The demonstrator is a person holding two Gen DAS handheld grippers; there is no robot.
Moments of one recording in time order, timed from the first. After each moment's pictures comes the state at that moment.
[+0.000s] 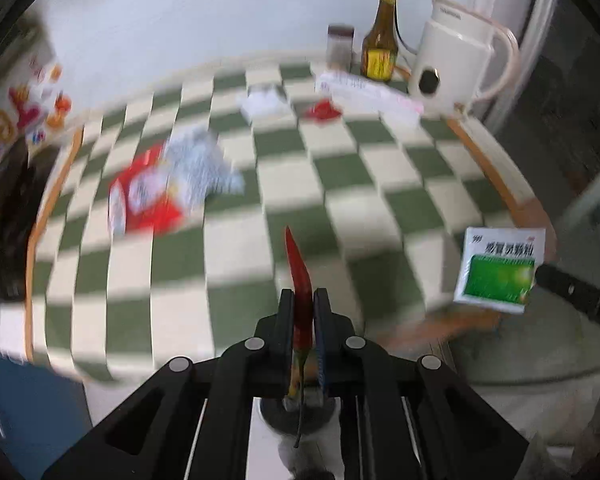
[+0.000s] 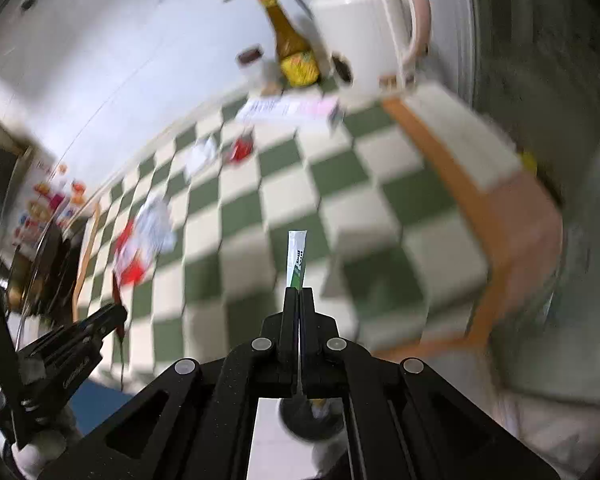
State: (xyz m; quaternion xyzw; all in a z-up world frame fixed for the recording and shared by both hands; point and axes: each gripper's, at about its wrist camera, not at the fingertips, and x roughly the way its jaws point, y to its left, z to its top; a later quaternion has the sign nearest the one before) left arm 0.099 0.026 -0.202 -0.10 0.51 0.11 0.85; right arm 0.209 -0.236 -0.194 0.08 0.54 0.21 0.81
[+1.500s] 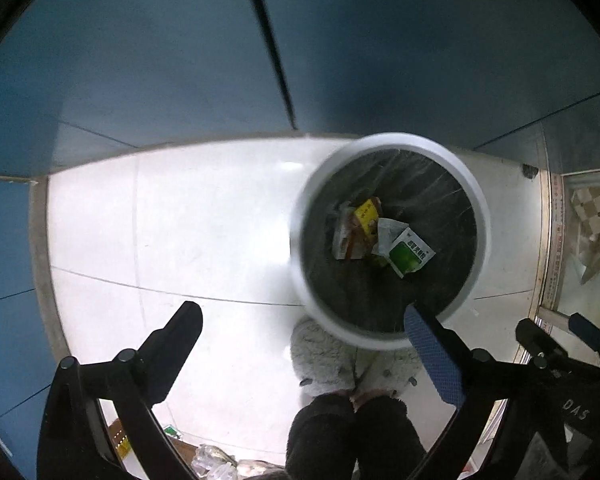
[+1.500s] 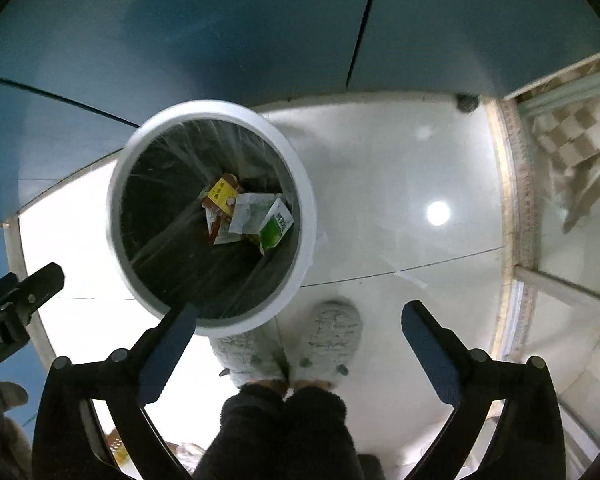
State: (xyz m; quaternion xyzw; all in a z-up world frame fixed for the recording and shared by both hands) left arm -0.052 0.058 -0.679 -0.19 0.70 0.20 0.66; right arm 0.043 -0.163 -0.723 -0.14 0.73 0.15 0.66
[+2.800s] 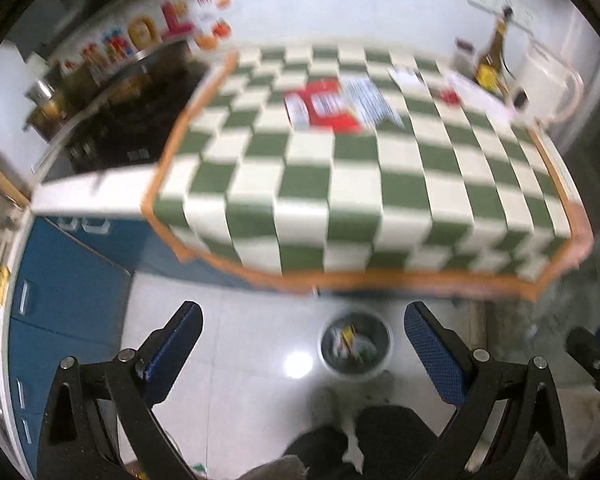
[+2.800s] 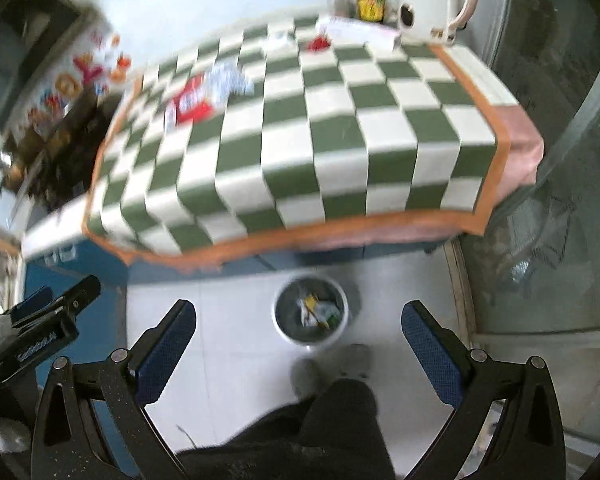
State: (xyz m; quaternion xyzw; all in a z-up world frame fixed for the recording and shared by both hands) left arm -0.080 0.072 -0.165 -0.14 0.49 0.28 0.81; right arm 0.028 -0.195 -0.132 -0.02 0.56 0.23 0.79
